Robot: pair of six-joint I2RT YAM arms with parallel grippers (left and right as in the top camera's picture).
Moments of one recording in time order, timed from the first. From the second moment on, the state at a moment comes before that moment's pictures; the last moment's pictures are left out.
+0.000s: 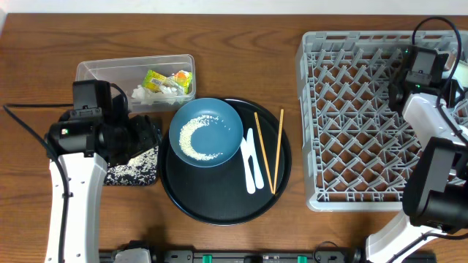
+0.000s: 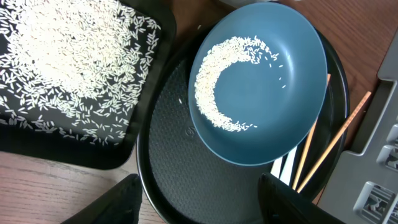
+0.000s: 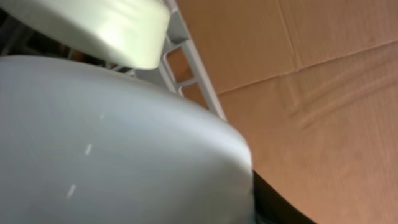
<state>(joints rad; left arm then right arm) 0.11 1.26 1.18 -1.17 0.27 -0.36 -0.20 1.89 1.24 -0.21 1.00 -0.26</state>
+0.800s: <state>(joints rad) 0.11 1.26 1.18 -1.17 0.27 -0.36 -0.11 1.63 1.23 -0.58 0.53 0.04</state>
